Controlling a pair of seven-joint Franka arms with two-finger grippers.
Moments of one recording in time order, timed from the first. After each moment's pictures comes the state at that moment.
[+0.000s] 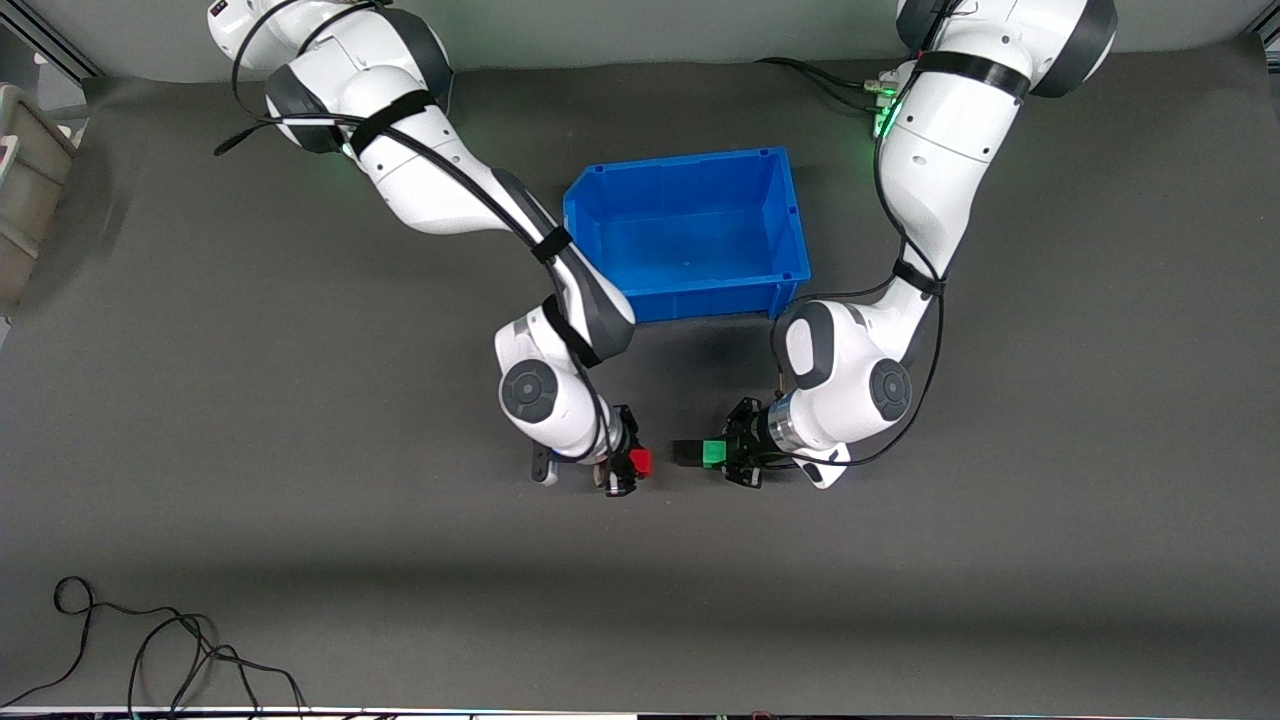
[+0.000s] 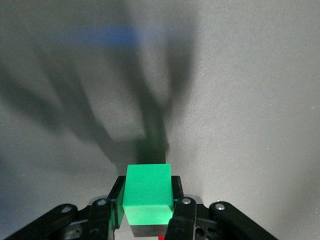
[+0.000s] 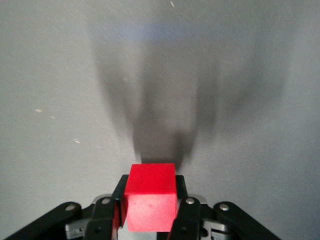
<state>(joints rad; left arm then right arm) -0.45 0.80 -0.06 -1.59 -0.77 2.55 -1.37 0.66 1.03 -0.08 -1.15 0.35 2.36 2.01</state>
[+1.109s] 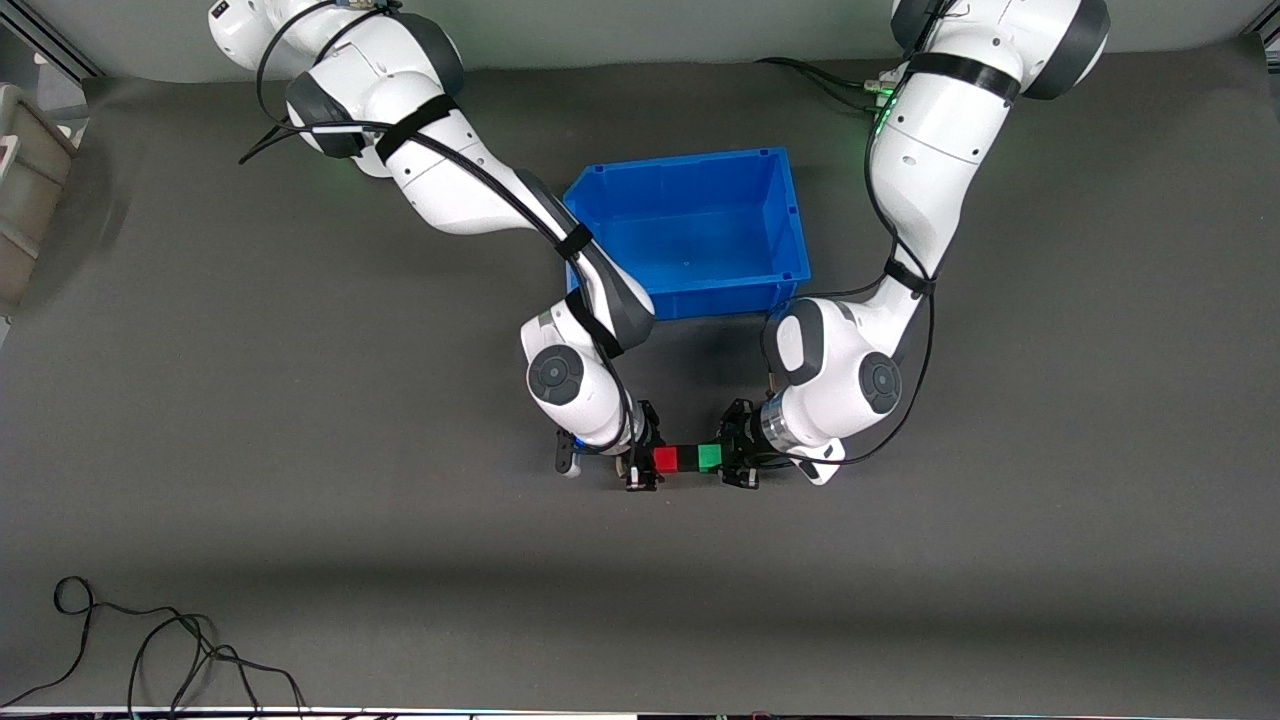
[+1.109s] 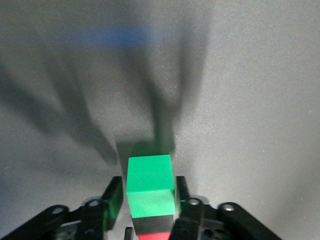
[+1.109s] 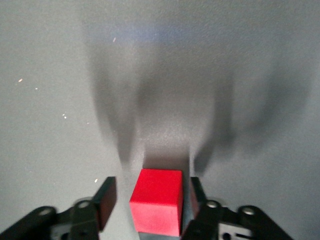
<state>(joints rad) -0.46 0.81 -0.07 -1.58 -0.77 2.61 -1.43 0.69 1.07 -0.08 -1.13 0.35 2.46 2.03</state>
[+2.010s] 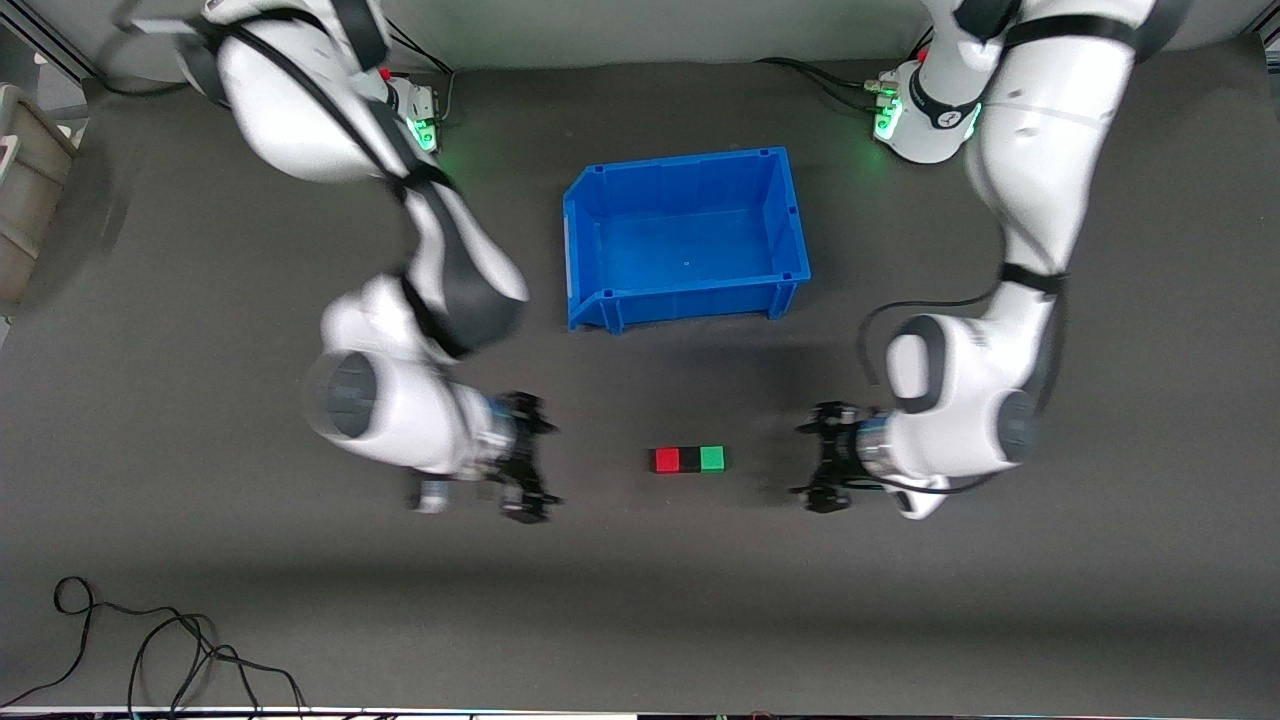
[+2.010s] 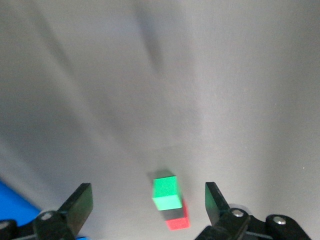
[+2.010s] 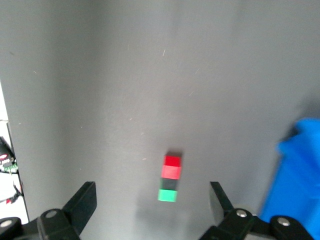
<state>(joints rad) -0.21 0.64 -0.04 -1.55 -0.55 2.11 -1.23 0.44 0.72 -0.11 -1.01 0.35 1.77 1.70</state>
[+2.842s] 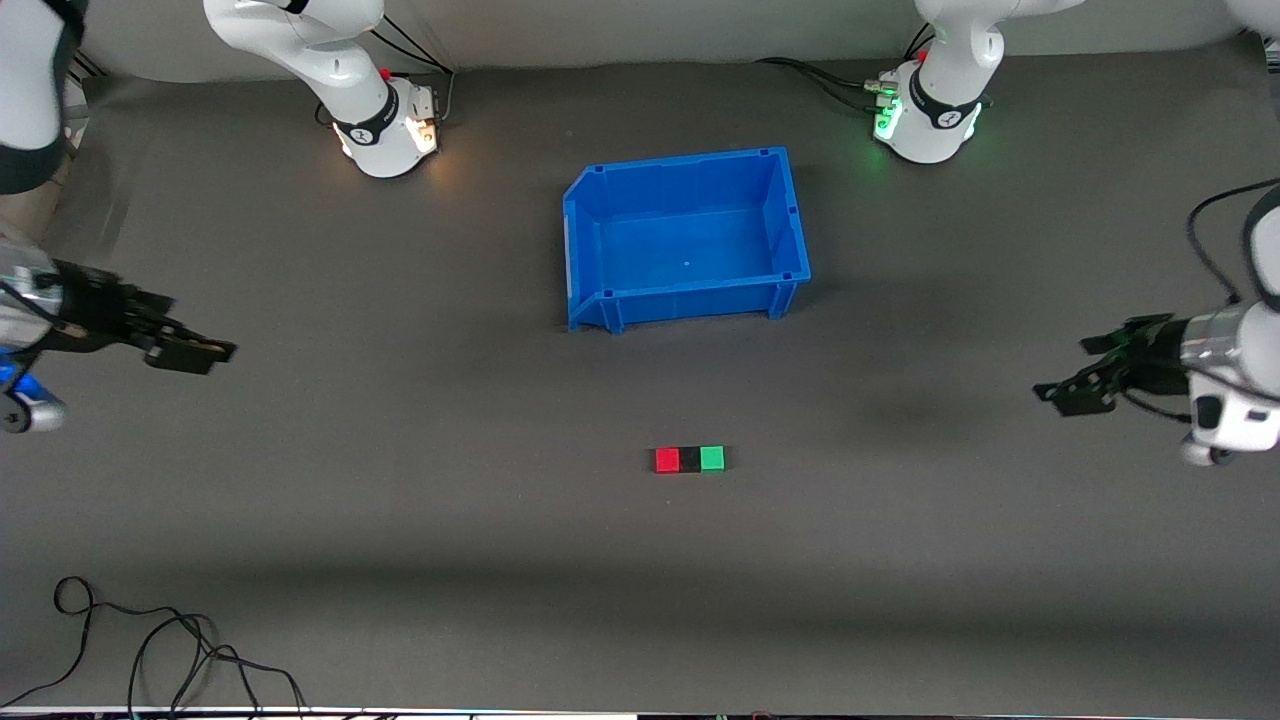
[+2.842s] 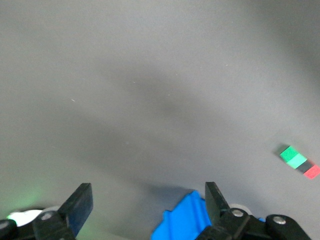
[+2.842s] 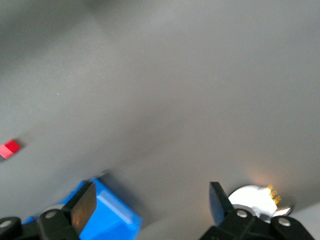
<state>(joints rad) 0.11 0.27 -0.04 -1.56 -0.19 1.58 -0.50 0.15 0.36 -0.20 -1.12 0.14 1.24 0.48</state>
